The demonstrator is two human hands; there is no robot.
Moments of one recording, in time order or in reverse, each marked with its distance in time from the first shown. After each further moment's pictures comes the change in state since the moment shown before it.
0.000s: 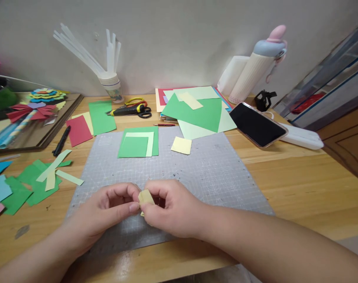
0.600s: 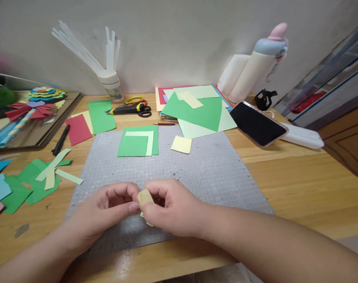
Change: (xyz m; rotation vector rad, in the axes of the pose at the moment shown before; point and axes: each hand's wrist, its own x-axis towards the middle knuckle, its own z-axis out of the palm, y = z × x) left_hand 0.000 -0.002 -0.001 0.031 -0.016 0.003; right_hand -0.002 -0.002 0.000 0.090 -0.037 0.065
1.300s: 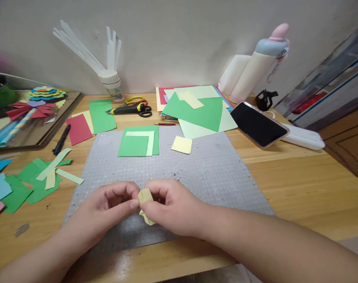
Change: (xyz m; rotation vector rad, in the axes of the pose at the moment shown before) left_hand -0.003 -0.004 -0.001 0.152 0.044 0.064; right_hand 0.002 0.005 -0.001 0.062 -0.015 -0.026
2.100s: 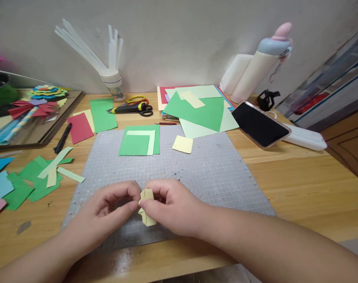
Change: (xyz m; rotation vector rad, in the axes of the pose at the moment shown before) left_hand -0.003 0.003 0.001 0.176 -0.007 0.103; right_hand 0.001 0.001 0.000 0.036 -0.021 0.031
